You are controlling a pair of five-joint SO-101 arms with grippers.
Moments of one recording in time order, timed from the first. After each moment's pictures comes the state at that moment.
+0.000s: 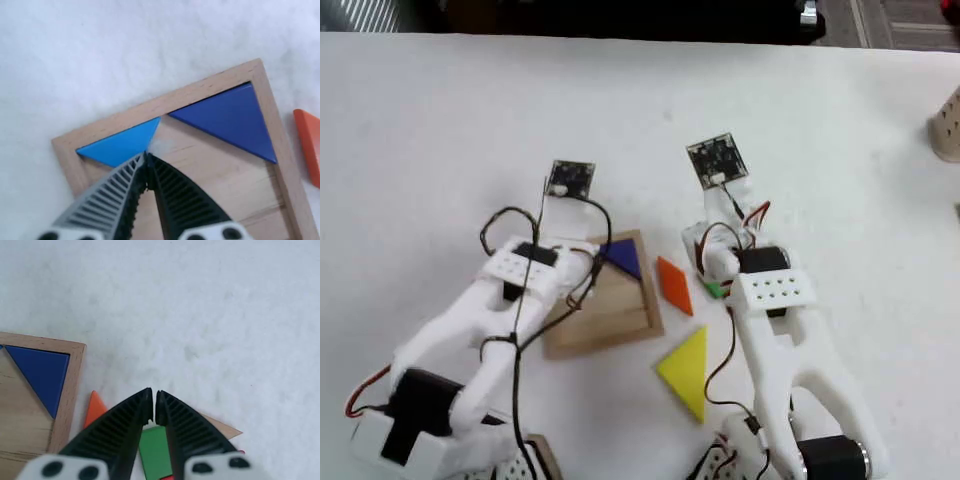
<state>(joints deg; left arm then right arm) 14.1 -8.5 50.9 34.9 11.5 -13.1 -25.1 49.8 35.8 14.5</state>
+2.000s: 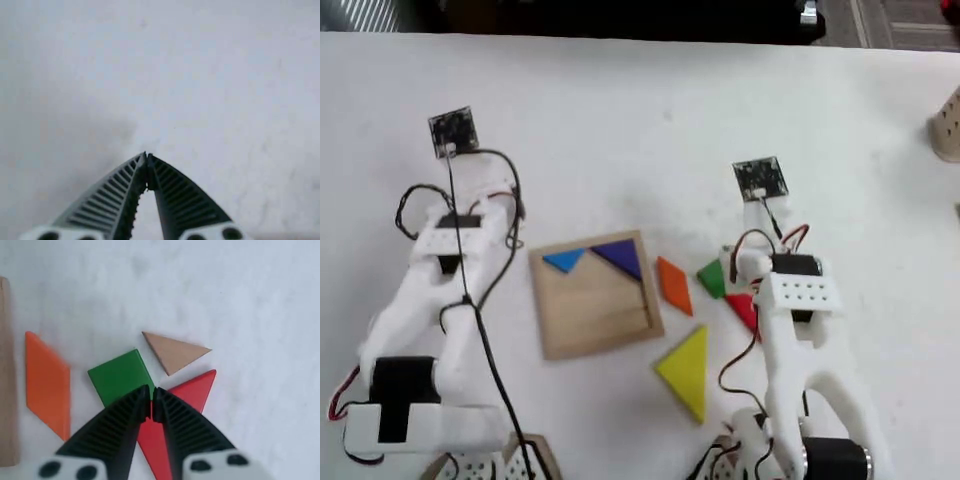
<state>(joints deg) -7.2 -3.8 42.3 22.5 15.7 -2.6 -25.1 53.0 45.6 16.0</state>
